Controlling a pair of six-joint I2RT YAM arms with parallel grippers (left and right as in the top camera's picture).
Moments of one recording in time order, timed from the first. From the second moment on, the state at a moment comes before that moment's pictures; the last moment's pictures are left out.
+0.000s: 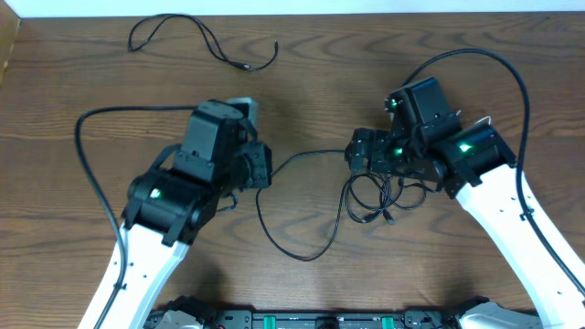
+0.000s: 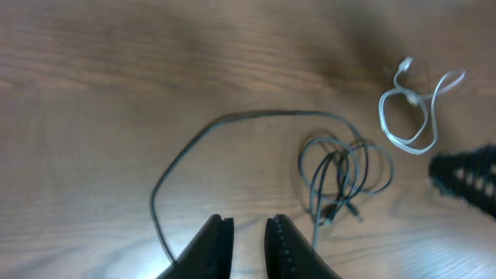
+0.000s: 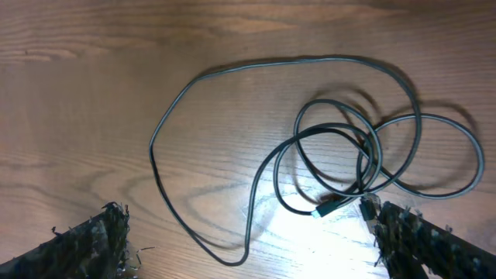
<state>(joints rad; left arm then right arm) -0.41 1.15 1.21 -0.94 0.13 -0.43 0.46 1.41 1.33 -1.01 -0.16 0.59</state>
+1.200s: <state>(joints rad) -0.29 1.65 0.88 -0.86 0.13 -0.49 0.47 1.47 1.33 -1.04 -0.17 0.58</state>
